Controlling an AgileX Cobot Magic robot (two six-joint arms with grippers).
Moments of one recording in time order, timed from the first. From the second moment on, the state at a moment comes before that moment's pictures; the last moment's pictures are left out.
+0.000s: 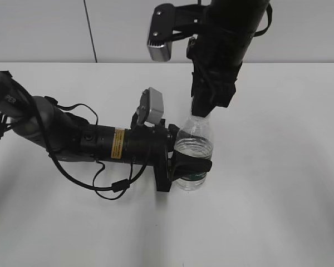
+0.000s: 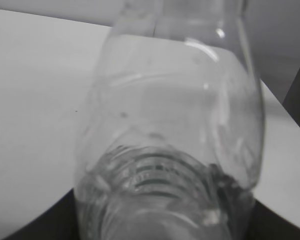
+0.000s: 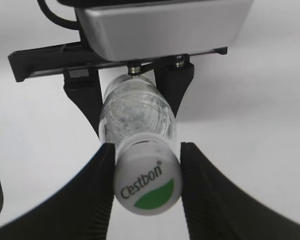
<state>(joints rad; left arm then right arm) -0.46 2.32 -1.14 1.28 -1.15 -0.62 0.62 1.91 -1.66 0.13 1.23 -1.07</state>
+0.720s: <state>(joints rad) -0.46 2.32 -1.14 1.29 -1.15 -0.62 0.62 1.81 -1.67 0.03 1.23 -0.91</state>
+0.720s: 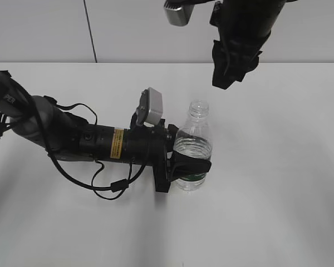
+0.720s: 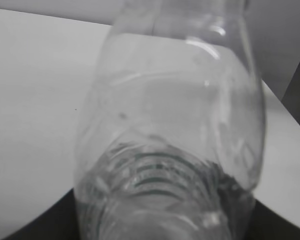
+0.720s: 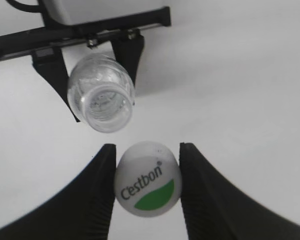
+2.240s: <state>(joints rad) -0.46 2.32 -1.14 1.29 -1.15 -0.62 0.14 2.00 -1.25 0.09 0.80 -0.07</state>
